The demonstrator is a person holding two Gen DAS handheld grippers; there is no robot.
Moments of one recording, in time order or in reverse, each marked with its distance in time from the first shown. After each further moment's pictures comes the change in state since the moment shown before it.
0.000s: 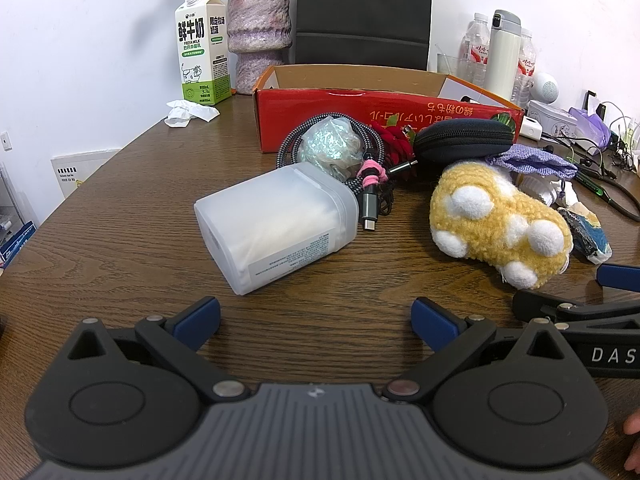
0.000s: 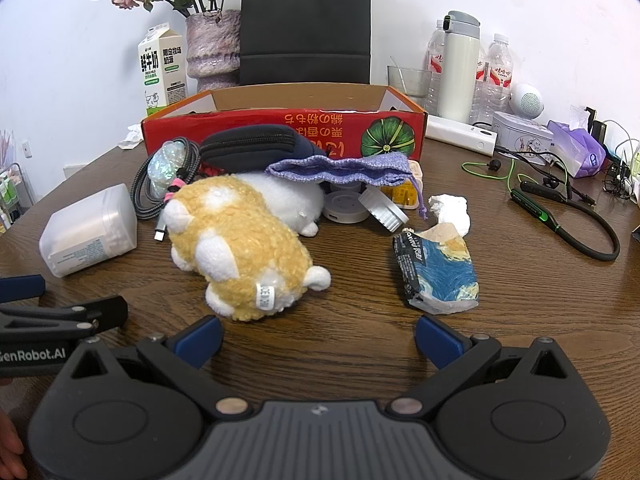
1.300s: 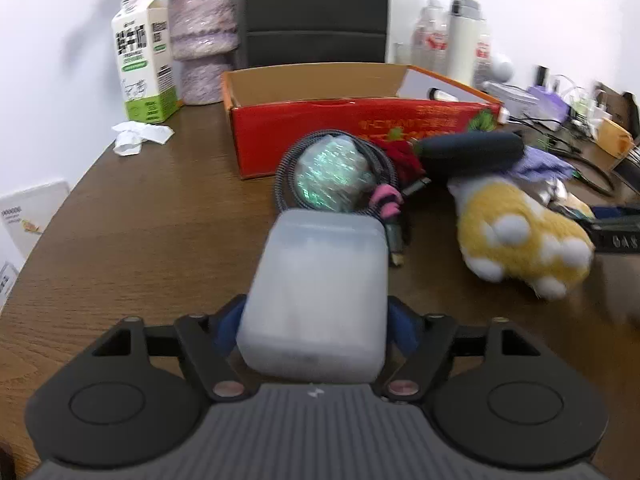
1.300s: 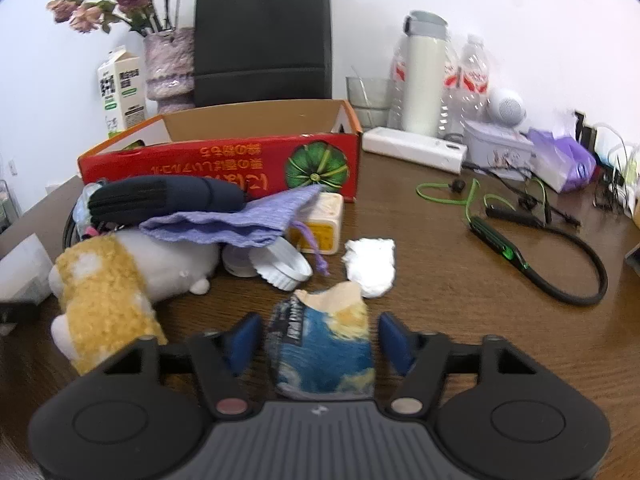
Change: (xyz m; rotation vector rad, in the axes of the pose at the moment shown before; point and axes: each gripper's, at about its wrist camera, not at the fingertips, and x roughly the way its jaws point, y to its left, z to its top) left arm 0.036 0.043 0.042 0.145 0.035 -0.174; right arm 0.028 -0.064 0.030 0.011 -0.036 -0.006
